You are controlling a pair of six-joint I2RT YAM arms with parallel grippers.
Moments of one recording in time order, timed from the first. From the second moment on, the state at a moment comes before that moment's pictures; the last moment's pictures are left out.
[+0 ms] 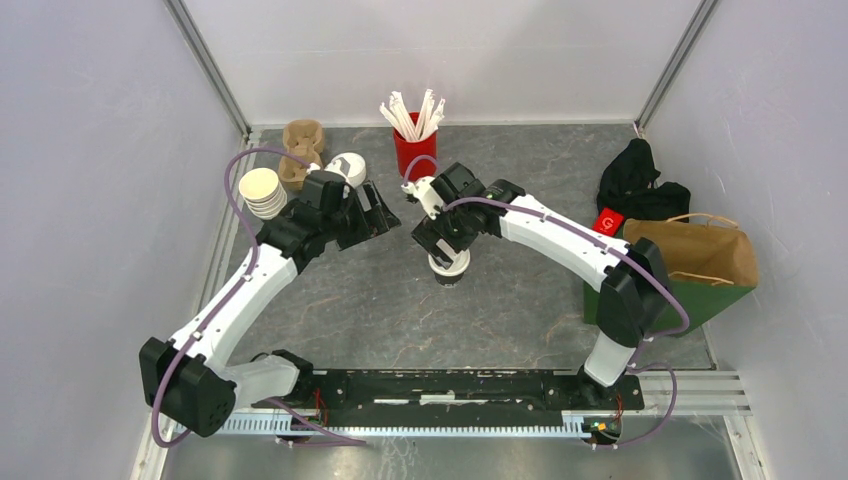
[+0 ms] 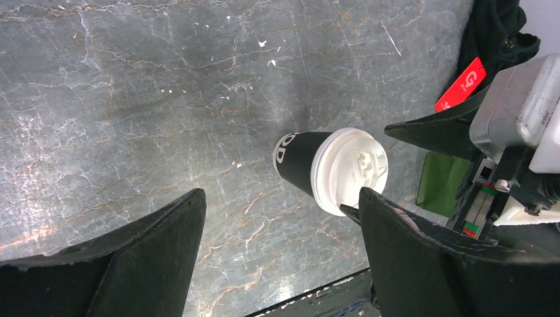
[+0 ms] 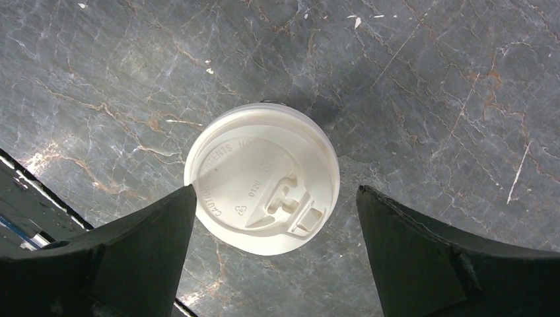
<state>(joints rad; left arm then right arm) -0.44 1.17 1.04 -0.57 0.08 -0.71 0.79 1.73 1.50 -0.80 -0.05 -0.12</state>
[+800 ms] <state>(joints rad) -0.44 1.16 1.03 -0.57 0.08 -0.71 0.80 1.71 1.44 -0.76 -0.07 -0.08</state>
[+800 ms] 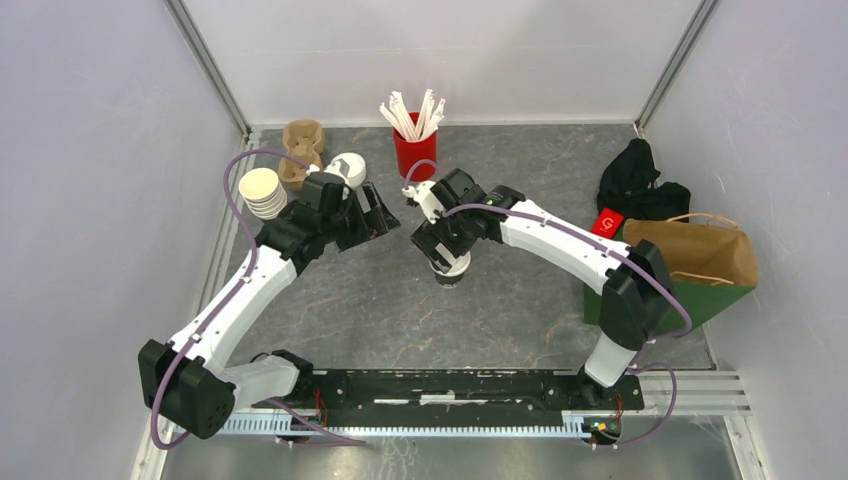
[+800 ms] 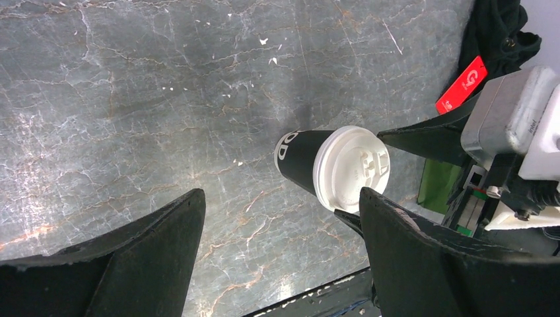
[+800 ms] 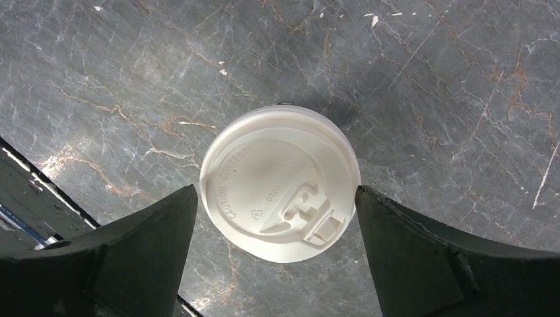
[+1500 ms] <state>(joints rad) -0.44 1.16 1.02 -0.57 0.09 -0.71 0.81 1.70 1.40 -0.70 0.04 -0.08</state>
